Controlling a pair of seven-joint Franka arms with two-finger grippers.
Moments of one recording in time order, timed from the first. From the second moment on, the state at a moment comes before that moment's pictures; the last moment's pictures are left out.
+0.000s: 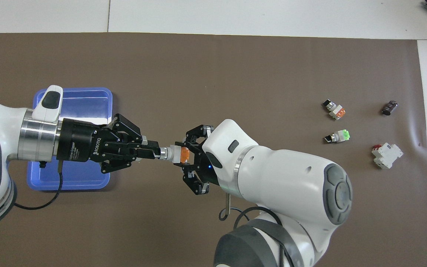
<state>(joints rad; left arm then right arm) 0.00 -0.14 -0.17 -2.04 -1.11 1.74 -0.52 0.38 -0.03 0.29 -1.99 0.66 2.49 -1.29</state>
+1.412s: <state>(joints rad) -0.02 -0.15 -0.17 -2.05 -1.11 1.78 -0.25 0.38 -0.03 0.28 -1.99 0.66 2.50 -1.29</state>
